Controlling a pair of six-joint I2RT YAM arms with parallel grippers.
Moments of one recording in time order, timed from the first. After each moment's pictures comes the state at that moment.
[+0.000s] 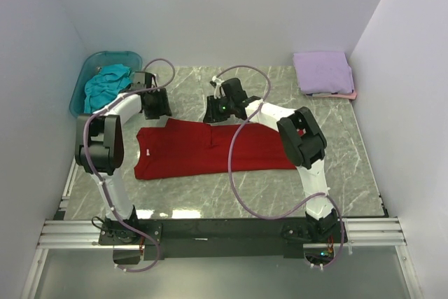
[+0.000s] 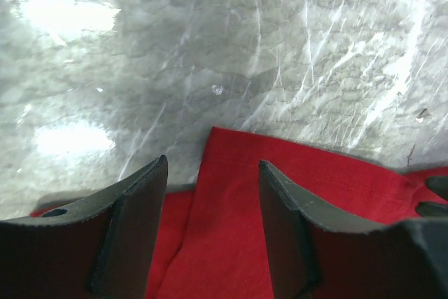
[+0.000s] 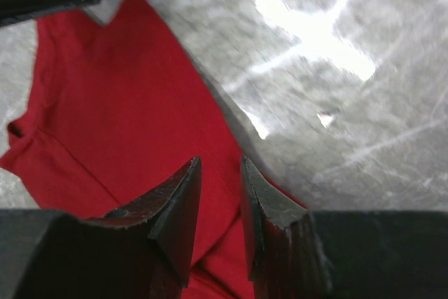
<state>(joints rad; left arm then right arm) -0.08 1.91 1.35 -0.41 0.14 -0.30 0.57 2.19 1.59 -0.11 -0.41 0.34</state>
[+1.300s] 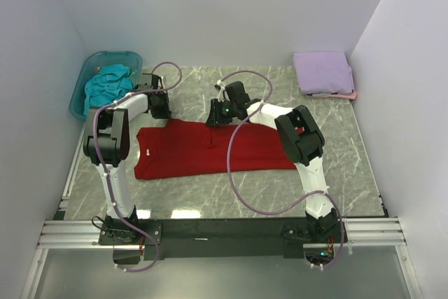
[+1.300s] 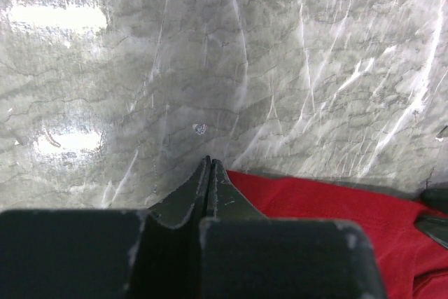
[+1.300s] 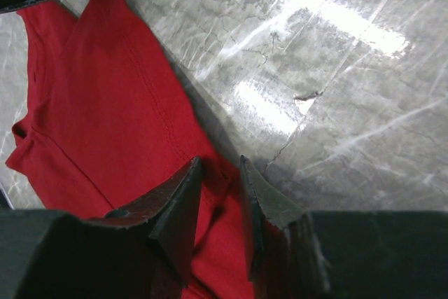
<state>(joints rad) -0.10 2.04 1.40 -0.35 0.16 -0.27 0.54 2.24 1.56 -0.08 -0.47 0.41</state>
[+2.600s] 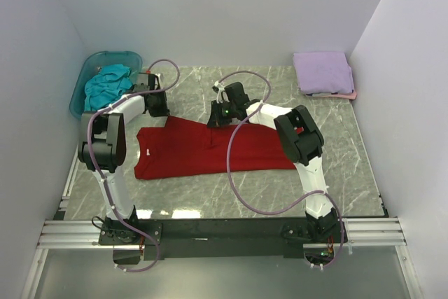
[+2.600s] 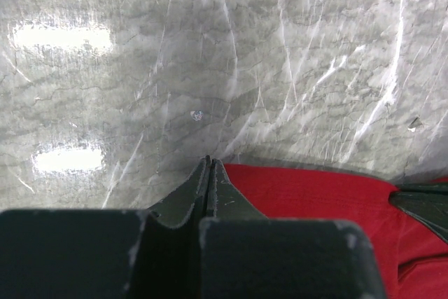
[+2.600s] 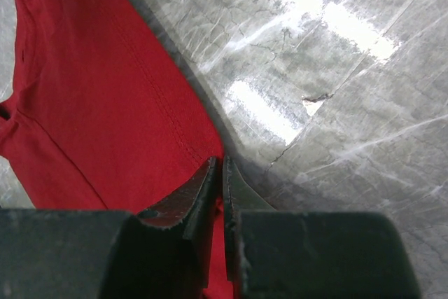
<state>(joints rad) -0.10 1.95 1.34 -0.31 0.16 -0.28 0.54 2.25 1.57 -0.08 -0.50 0.33</state>
